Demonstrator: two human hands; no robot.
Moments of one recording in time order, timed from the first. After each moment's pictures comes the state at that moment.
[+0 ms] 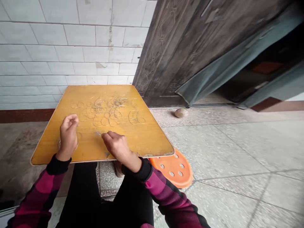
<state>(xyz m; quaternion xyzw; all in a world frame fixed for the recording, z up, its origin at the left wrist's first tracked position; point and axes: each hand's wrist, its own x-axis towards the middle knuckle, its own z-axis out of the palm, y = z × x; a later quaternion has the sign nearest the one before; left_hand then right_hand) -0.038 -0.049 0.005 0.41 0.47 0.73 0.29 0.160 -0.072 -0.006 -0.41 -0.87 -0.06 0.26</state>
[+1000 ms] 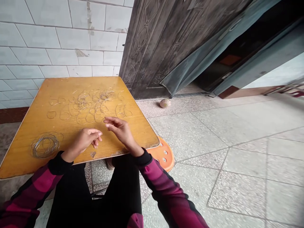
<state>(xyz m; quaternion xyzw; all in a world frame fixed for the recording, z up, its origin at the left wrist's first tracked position) 0.047 -0.045 -0.017 0.56 0.47 0.34 0.59 0.229 -0.026 -0.021 -0.38 -0.56 0.51 0.53</state>
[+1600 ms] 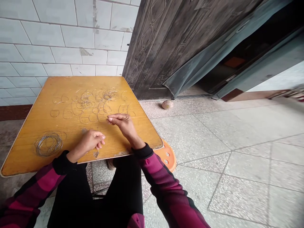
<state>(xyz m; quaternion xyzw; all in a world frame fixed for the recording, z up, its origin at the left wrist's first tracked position) 0.046 -0.043 -0.037 0.64 0.50 0.29 0.52 0.225 -0.004 -0.009 -0.40 -0.56 0.51 0.52</state>
